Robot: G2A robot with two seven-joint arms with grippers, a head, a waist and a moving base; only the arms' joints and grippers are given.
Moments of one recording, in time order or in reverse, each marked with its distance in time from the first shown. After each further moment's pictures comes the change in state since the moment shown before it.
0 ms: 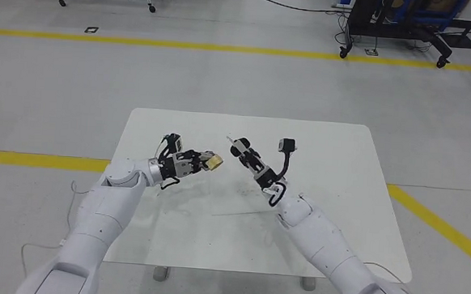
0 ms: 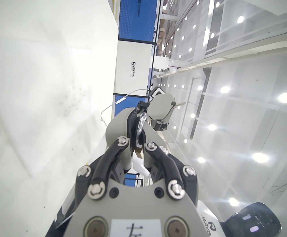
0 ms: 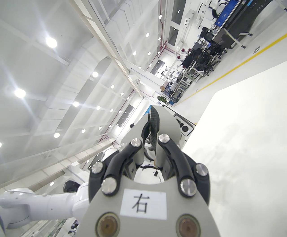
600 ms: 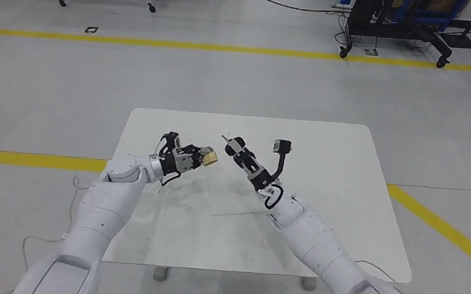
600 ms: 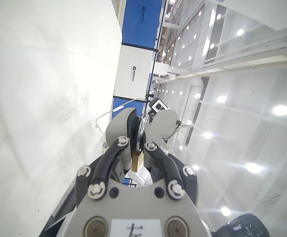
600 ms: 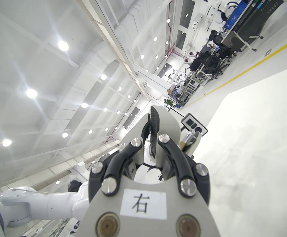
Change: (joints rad) left arm -0.055 -0.011 0.018 0.074 -0.008 0.065 0.059; right arm 0.001 -0.042 0.013 0.030 0.049 -0.109 0.019
